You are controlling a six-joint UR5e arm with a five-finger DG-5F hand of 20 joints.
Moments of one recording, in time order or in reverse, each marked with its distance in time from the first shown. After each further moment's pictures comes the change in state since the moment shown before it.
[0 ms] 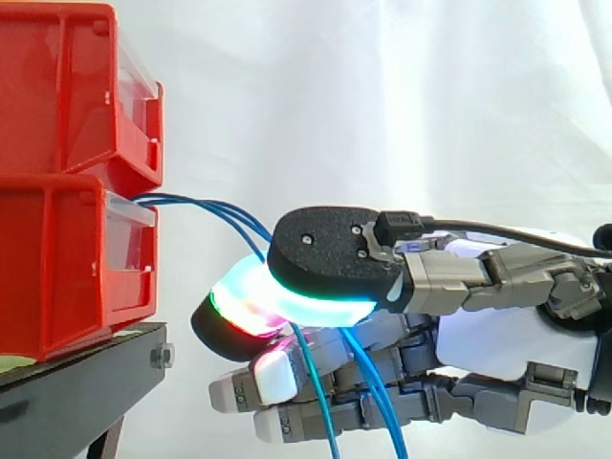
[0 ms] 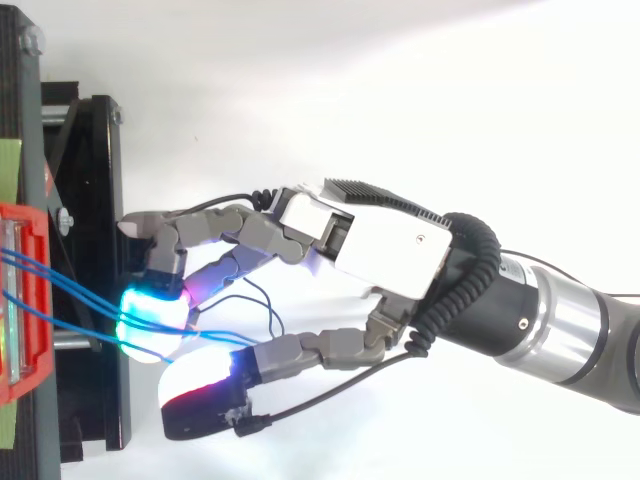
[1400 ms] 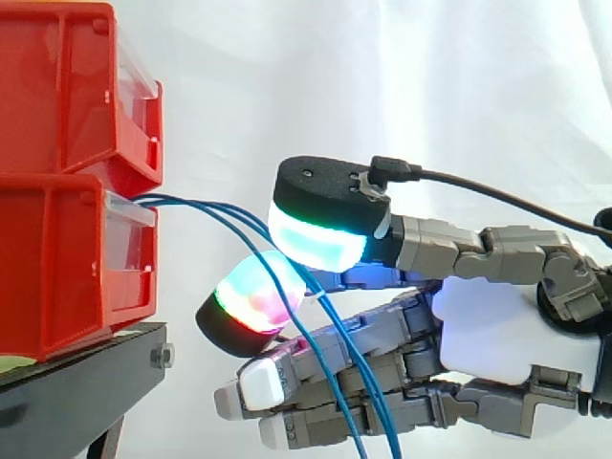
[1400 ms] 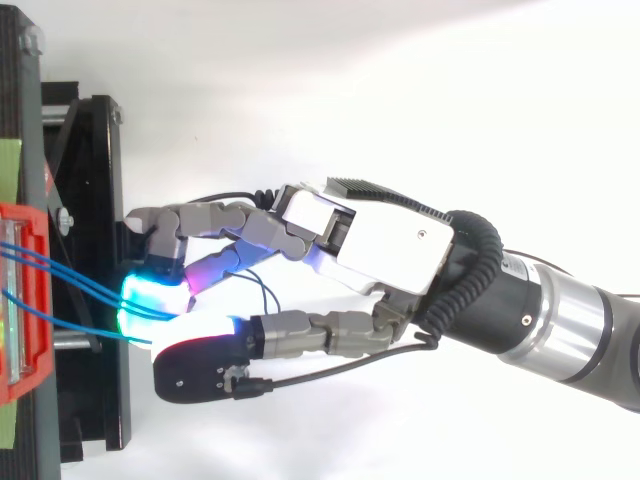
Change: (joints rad) arm -0.001 0.004 0.000 -0.027 0.002 0.032
